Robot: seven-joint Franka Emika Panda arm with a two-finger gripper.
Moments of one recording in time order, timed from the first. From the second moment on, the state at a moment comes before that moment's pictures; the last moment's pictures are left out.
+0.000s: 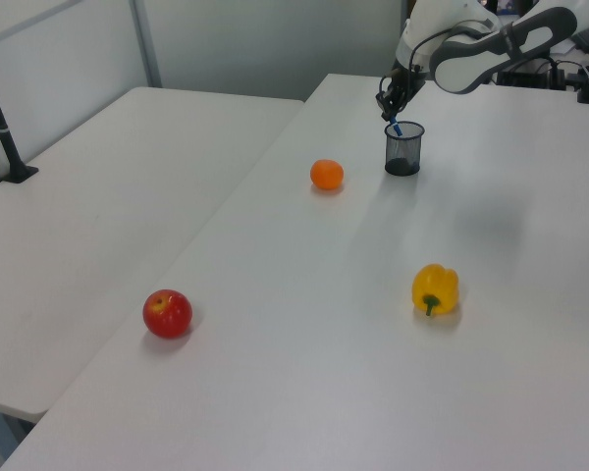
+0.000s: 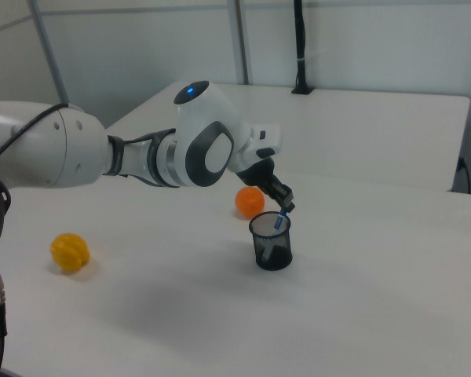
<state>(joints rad) -0.18 0.46 -0.03 -1.63 -0.29 2.55 0.41</state>
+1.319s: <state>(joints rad) -0.03 0.28 -0.02 -1.60 -0.29 2.33 0.42</state>
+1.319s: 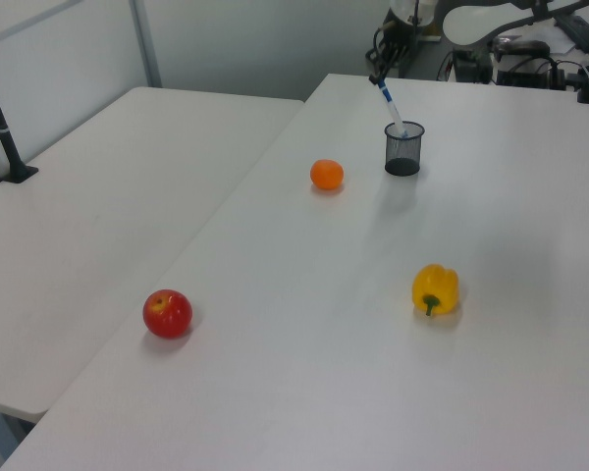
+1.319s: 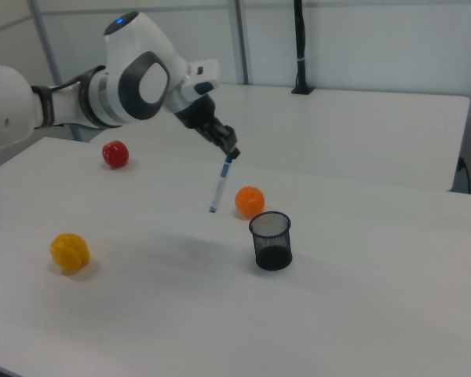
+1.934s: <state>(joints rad) 0.10 0.31 0.14 -1.66 -0.25 2.02 0.40</state>
